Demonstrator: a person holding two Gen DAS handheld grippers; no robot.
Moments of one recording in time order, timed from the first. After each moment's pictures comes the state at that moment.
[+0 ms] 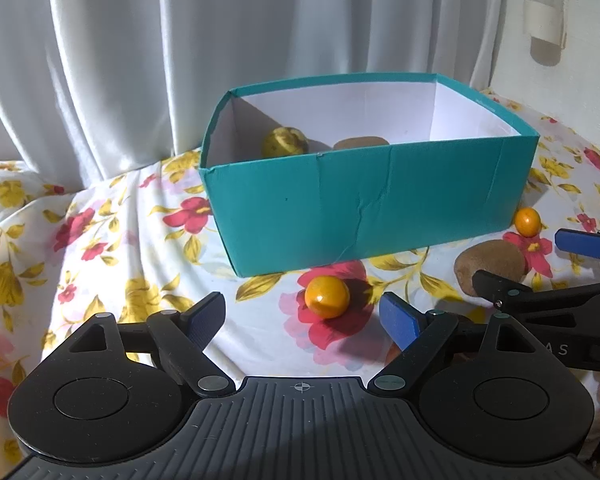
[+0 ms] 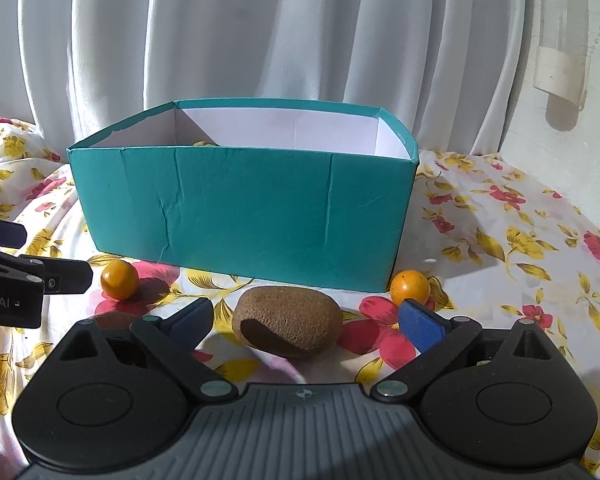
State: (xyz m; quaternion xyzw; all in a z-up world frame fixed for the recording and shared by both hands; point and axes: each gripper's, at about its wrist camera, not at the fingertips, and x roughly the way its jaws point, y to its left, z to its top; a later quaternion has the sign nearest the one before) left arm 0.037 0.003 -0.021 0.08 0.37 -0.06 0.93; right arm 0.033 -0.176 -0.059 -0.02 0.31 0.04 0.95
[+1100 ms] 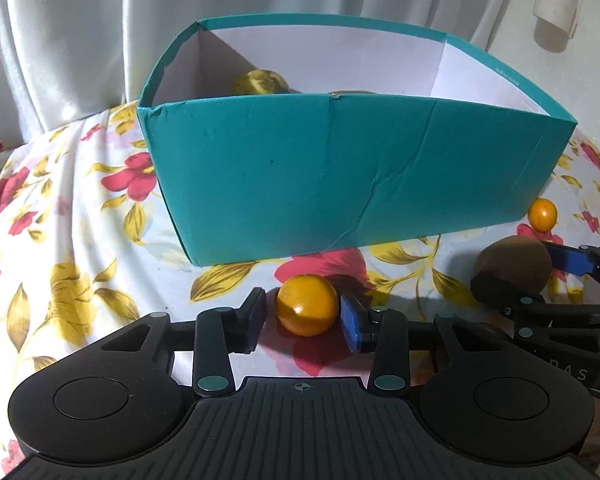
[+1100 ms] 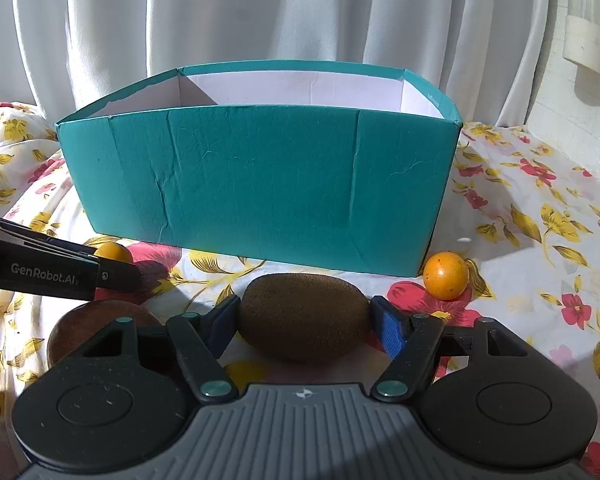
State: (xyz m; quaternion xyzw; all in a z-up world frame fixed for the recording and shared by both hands) left arm 0.093 0.014 -0.064 0.03 0.43 -0.11 0.90; right arm 0.062 -0.172 -0.075 -0.01 0.35 0.07 0.93
